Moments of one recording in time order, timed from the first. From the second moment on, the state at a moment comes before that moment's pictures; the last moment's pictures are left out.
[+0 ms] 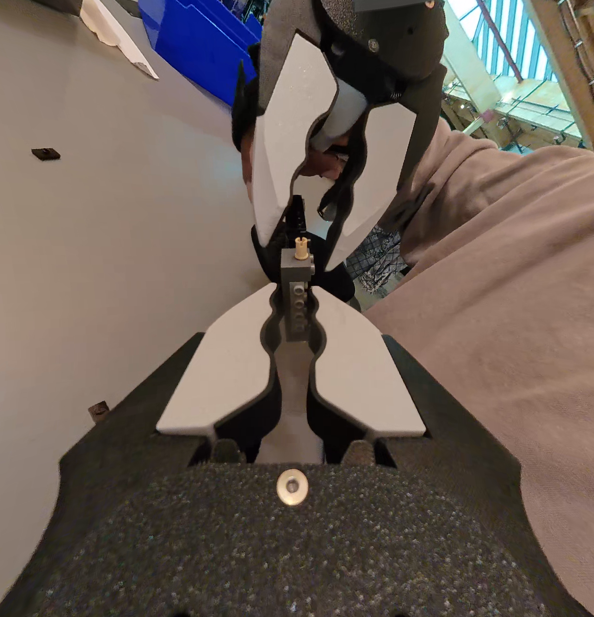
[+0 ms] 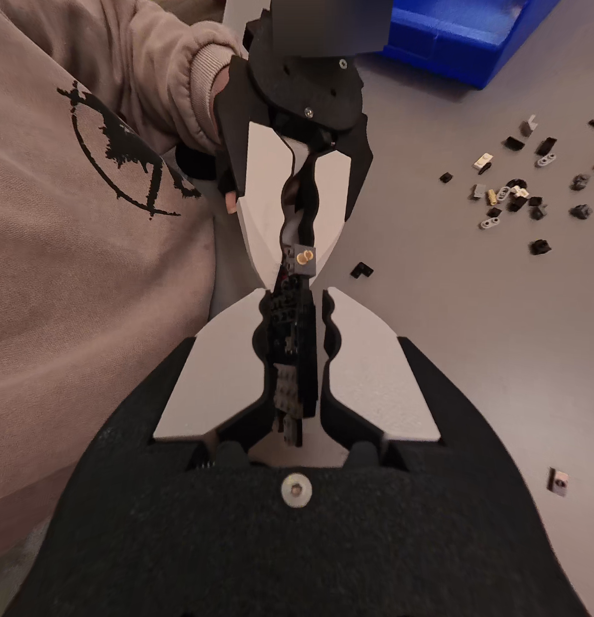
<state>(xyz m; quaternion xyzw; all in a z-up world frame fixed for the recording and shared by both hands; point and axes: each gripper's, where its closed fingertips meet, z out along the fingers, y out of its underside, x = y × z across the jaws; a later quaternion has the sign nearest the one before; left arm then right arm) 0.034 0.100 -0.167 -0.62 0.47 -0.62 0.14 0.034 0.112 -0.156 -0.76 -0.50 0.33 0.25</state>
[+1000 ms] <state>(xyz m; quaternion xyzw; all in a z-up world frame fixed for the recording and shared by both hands) 0.023 0.155 -0.145 -0.59 0.17 -0.79 -0.02 0.076 0.140 -0.124 -0.66 -0.50 0.22 0.51</state>
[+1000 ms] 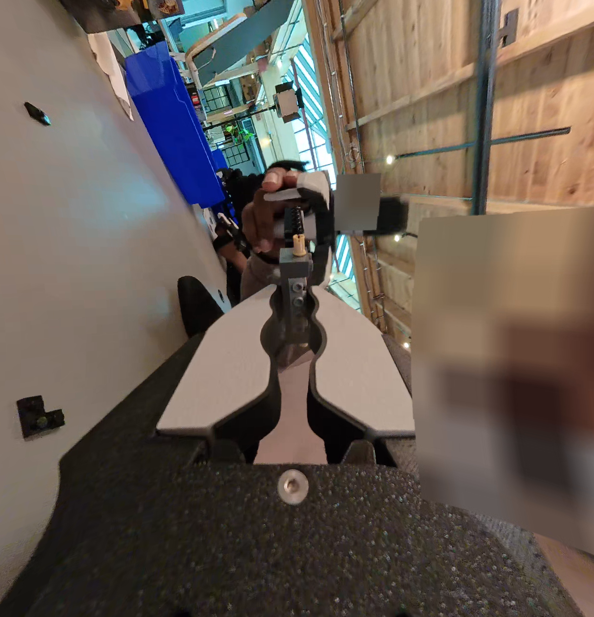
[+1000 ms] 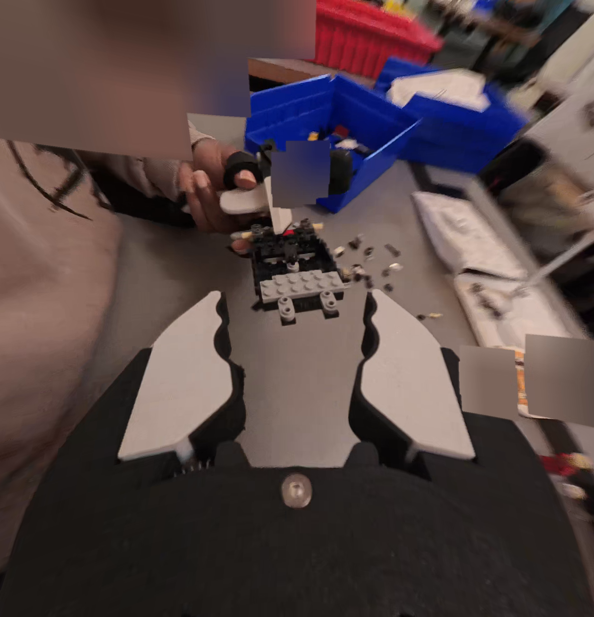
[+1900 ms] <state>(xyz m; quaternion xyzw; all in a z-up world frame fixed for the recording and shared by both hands) 0.017 0.169 -0.135 -0.60 0.30 -0.72 0.20 0.073 0.139 -0.128 -0.56 -0.56 0.03 0.61</state>
